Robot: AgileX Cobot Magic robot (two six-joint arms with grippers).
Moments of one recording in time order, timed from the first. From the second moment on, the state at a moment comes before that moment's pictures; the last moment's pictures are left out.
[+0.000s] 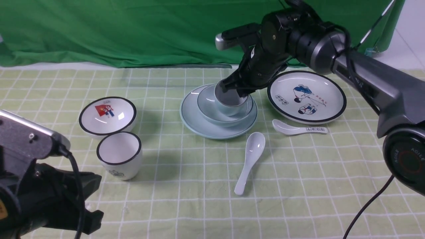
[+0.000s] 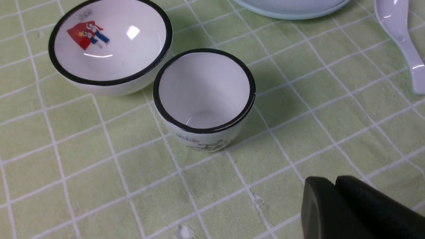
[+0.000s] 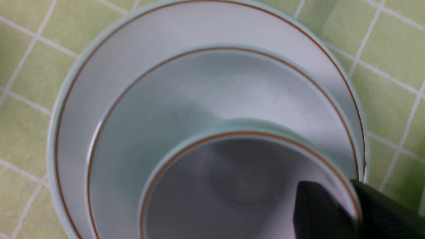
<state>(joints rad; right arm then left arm) 0.48 2.35 -2.20 0.08 0.89 -0.06 -0.34 0.82 -0.47 -0.05 0.35 0.09</state>
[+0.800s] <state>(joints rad) 0.54 2.03 -1.91 0.25 1.17 -0.68 -0.34 0.77 -0.47 -0.06 0.39 0.09</state>
